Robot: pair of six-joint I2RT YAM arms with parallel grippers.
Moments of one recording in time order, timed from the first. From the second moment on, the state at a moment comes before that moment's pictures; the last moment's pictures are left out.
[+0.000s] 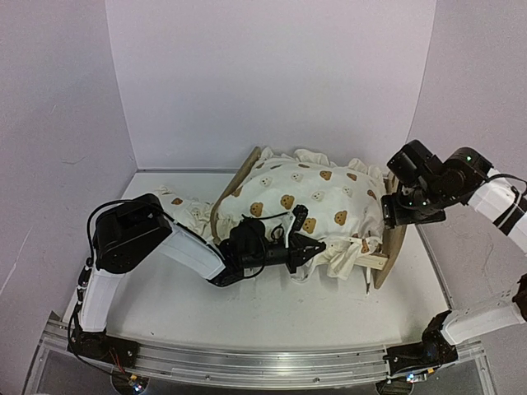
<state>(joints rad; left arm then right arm) -1.07 2.20 1.19 1.03 0.34 -0.33 0.68 1.21 1.33 -1.27 0.51 0.53</state>
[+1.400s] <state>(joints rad) -1.05 2.20 1.19 1.02 0.27 -0.31 0.87 1.44 0.52 -0.33 0.60 1.04</state>
